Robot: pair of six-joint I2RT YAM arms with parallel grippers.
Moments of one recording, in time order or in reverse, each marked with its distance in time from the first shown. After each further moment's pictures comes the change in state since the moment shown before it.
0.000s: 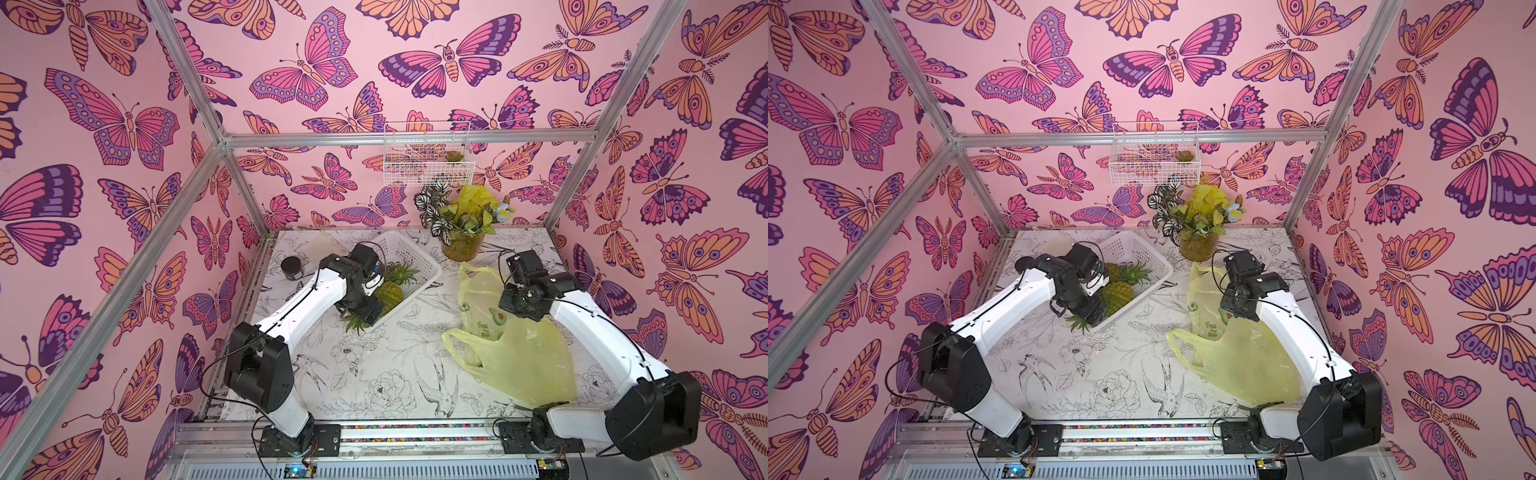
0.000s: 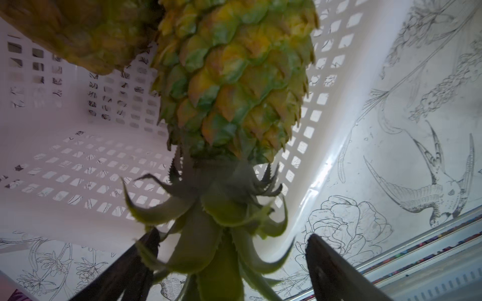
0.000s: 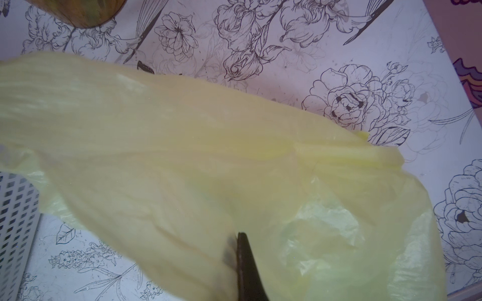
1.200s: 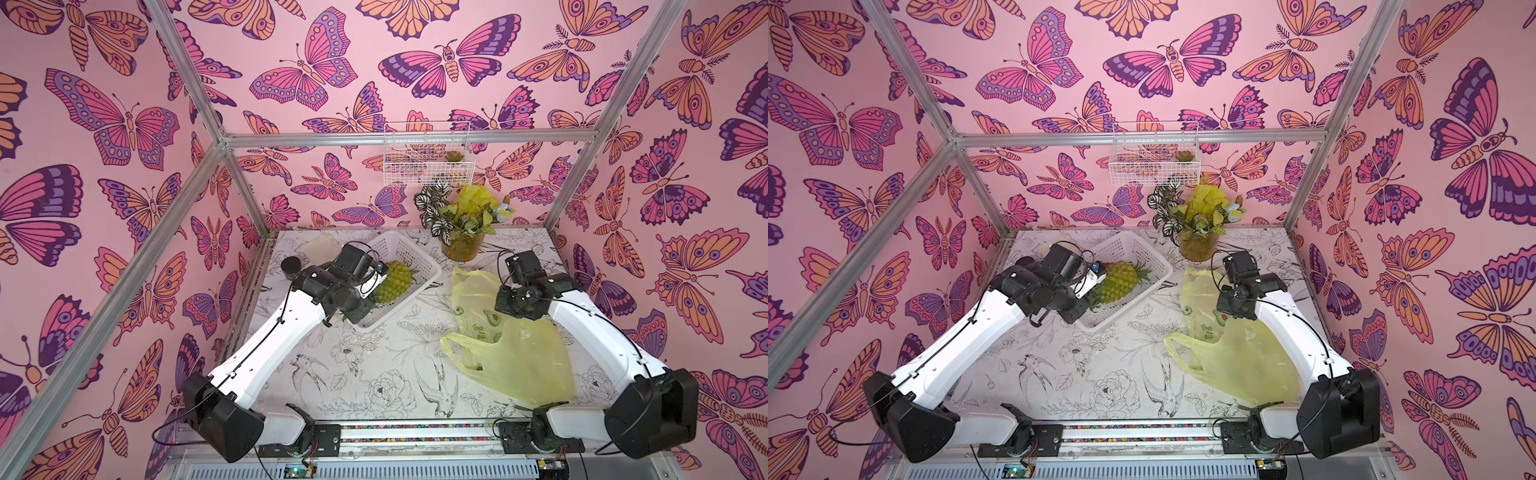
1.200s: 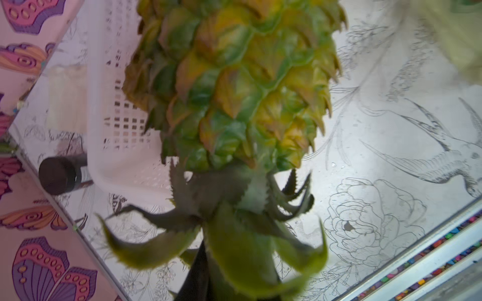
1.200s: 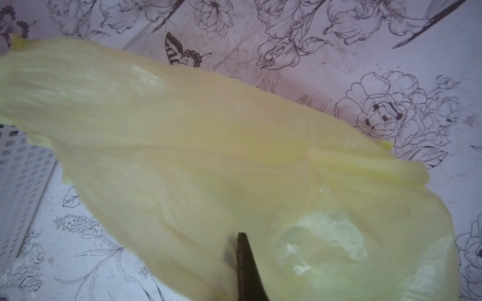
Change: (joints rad) left arm -0.124 -0.277 -0.007 0.022 -0.098 0.201; right arm 0.000 0.010 -0.013 0.049 -0.114 -0.159
